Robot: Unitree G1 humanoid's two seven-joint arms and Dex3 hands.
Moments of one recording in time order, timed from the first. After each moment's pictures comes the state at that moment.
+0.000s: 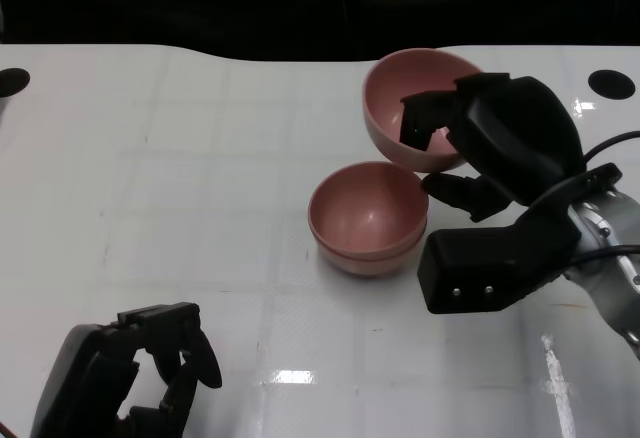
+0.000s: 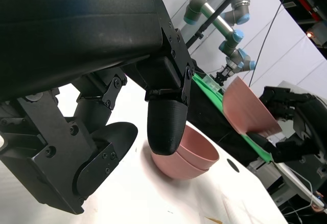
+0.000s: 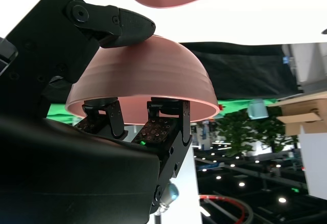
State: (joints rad) left arm 0.11 0.25 -0.03 0.32 0.39 -0.92 0.20; right arm -0.62 -0.28 0.40 0.37 -0.78 -0.24 -0.22
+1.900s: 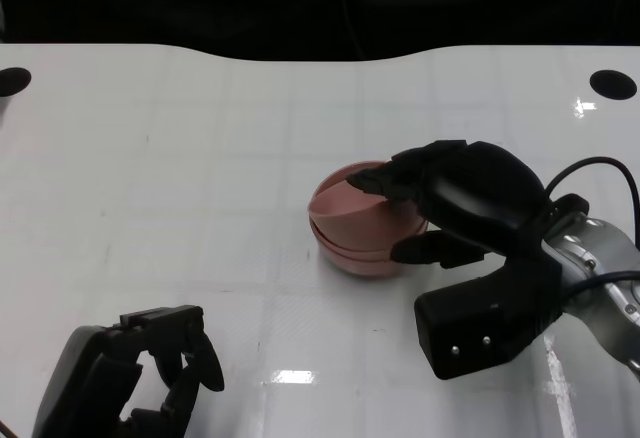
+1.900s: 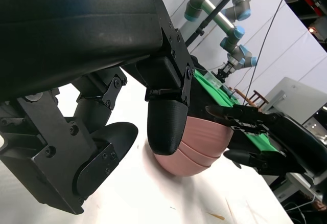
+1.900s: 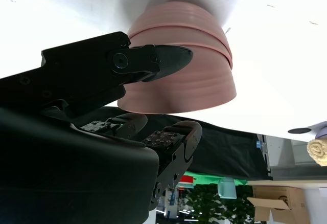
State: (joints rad) left arm 0.12 0.25 -0.04 0.31 0.40 -0.91 0.20; right arm -0.56 -0.33 0.49 0.32 -0.81 -0.27 0.03
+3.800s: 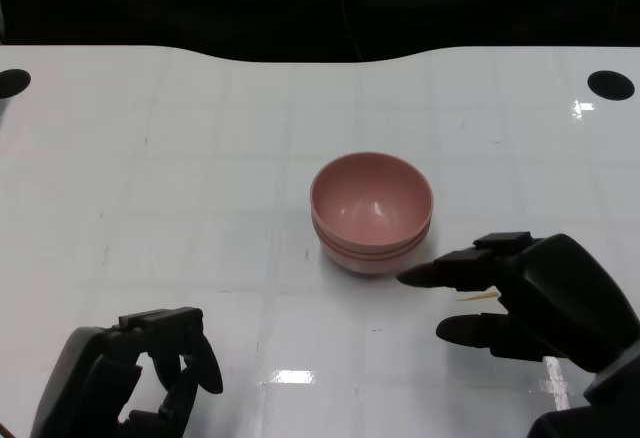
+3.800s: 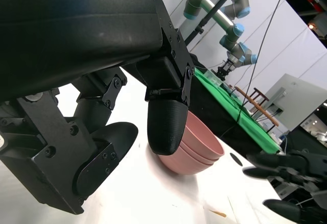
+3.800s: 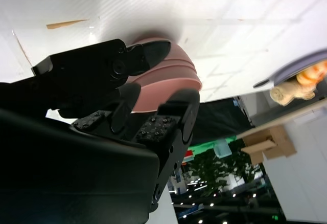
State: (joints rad) left arm 0.13 0.26 -0.04 0.30 0.40 -0.91 0.20; right arm -0.10 -0.39 0.27 0.03 -0.58 -0.47 -0.11
